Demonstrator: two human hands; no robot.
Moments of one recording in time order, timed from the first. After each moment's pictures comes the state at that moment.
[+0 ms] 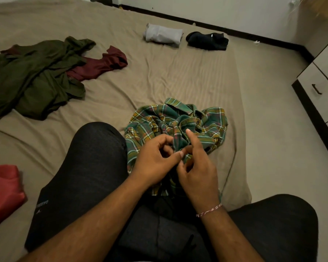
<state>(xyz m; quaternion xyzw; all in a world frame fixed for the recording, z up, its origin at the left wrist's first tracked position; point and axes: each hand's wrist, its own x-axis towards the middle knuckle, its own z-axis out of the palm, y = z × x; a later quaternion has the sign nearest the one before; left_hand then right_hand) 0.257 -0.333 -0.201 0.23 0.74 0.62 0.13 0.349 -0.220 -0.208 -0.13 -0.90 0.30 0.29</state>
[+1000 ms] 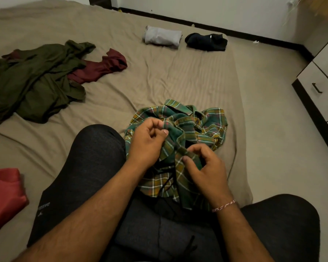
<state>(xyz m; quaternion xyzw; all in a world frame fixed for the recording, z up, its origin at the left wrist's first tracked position) 0.220 -0.327 -0.201 0.17 0.70 0.69 0.08 0.351 -0.189 -0.204 -0.13 -0.86 0.43 0.23</state>
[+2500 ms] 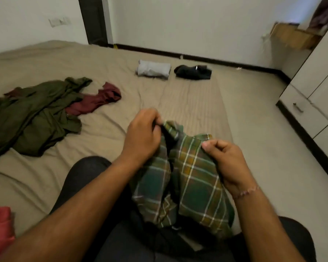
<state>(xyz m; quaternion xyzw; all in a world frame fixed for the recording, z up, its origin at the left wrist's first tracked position) 0.177 -0.311 -0.114 0.35 0.81 0.44 -0.18 0.326 -0.127 -0.118 -0.22 -0.67 0.68 0.19</state>
